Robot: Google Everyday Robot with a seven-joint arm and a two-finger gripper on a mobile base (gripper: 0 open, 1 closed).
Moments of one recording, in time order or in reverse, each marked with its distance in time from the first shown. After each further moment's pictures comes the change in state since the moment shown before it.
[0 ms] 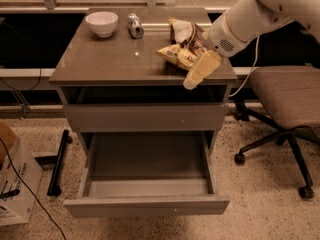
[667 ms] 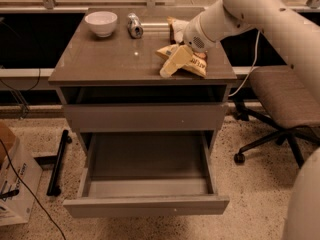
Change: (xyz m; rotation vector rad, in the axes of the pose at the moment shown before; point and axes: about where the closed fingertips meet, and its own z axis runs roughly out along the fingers) arm -0.040 -0.046 0.074 0.004 -0.130 0.044
